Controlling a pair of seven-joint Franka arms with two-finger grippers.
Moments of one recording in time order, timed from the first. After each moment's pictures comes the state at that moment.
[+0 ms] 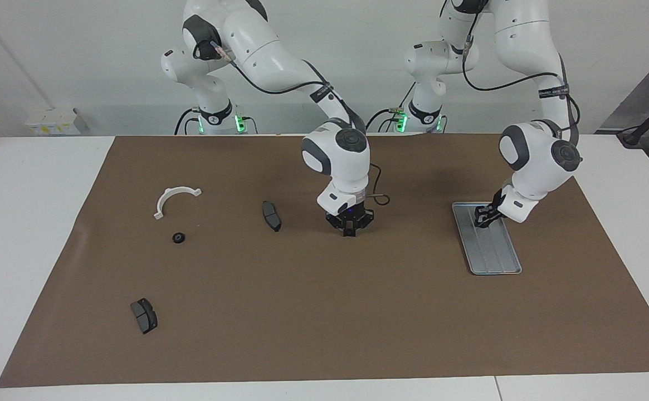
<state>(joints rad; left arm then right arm) 0.03 0.22 0.03 -2.08 -0.09 2.20 0.04 0.63 0.62 0.07 -1.58 -0.10 2.32 0.84</state>
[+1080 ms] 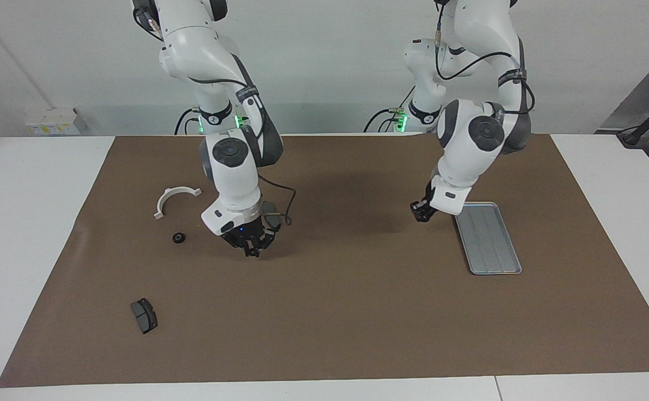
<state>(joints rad) -0.34 0.19 -0.02 -1.90 -0.10 2.03 -0.65 0.23 0.38 0.04 -1.86 -0.11 2.38 0.43</state>
